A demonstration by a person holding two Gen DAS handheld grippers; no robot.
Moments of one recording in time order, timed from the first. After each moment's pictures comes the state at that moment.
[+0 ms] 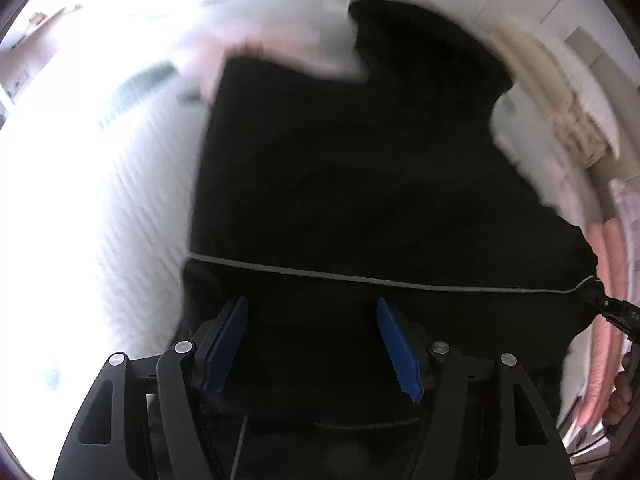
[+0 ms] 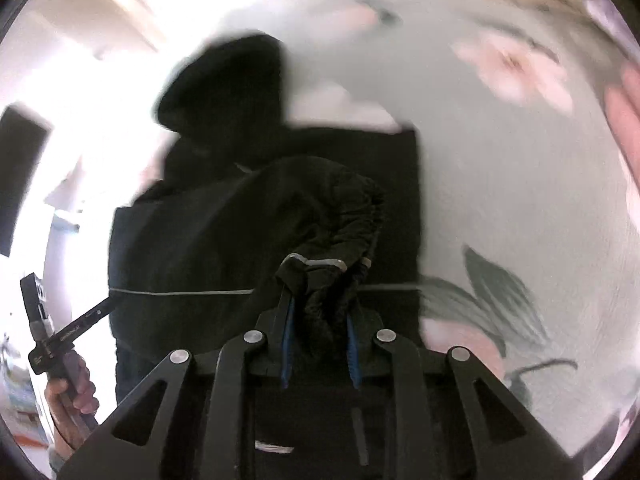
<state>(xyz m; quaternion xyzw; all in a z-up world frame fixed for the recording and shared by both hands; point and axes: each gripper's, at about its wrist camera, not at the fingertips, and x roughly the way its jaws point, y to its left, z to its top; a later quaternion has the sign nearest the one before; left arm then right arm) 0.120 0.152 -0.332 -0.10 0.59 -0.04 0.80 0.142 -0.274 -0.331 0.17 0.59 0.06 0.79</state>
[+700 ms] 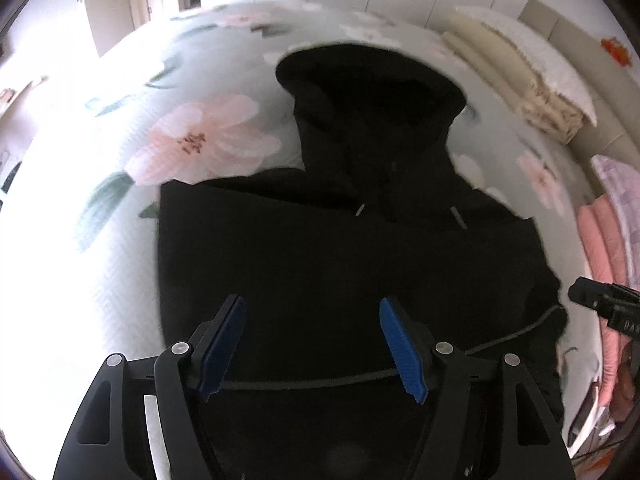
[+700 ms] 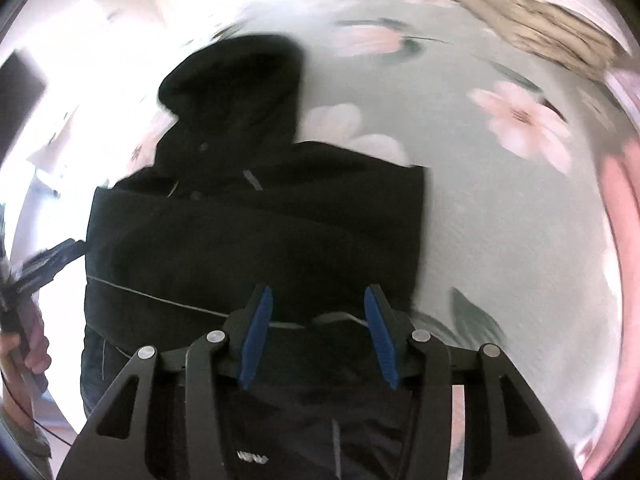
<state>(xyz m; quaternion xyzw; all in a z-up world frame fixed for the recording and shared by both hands) 0.175 0.105 -0.282 -0.03 0.54 -0.09 0.83 0.171 -0.215 -0.309 0.06 0.57 0.07 0.82</state>
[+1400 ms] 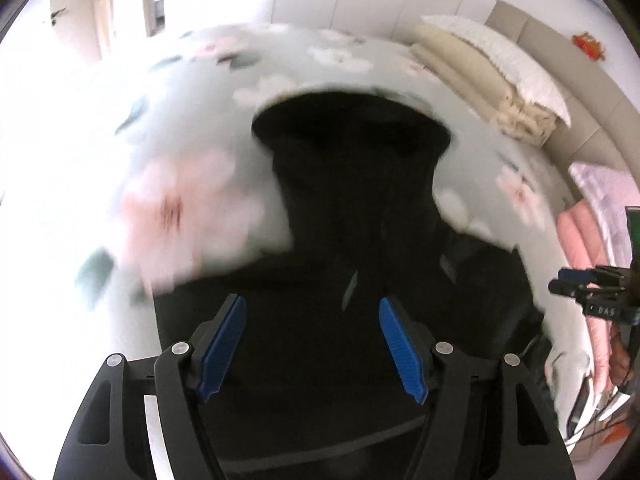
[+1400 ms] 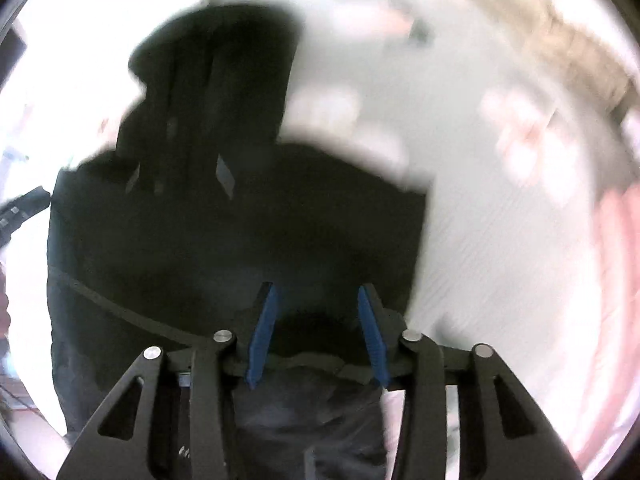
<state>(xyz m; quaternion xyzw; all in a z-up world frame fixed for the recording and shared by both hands) 0.251 0.107 -0.240 -0.01 0.50 -0.15 0.85 0.220 -0.222 -0.304 -0.01 0.60 0.03 0.80</state>
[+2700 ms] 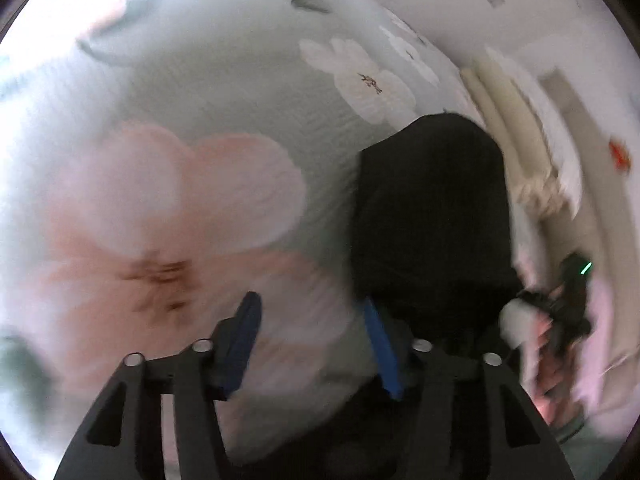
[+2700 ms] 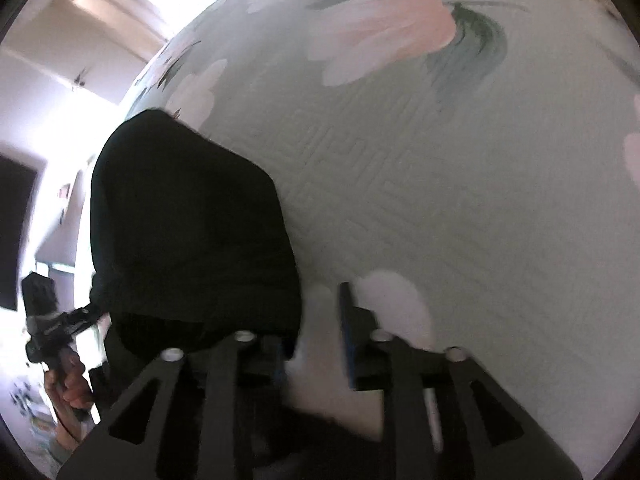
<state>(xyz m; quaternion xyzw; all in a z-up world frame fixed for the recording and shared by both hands) 0.421 0.188 -0.373 -0.17 0.57 -0.17 0.78 0.430 -0.257 -0.410 0.20 0.58 0.09 0.78</state>
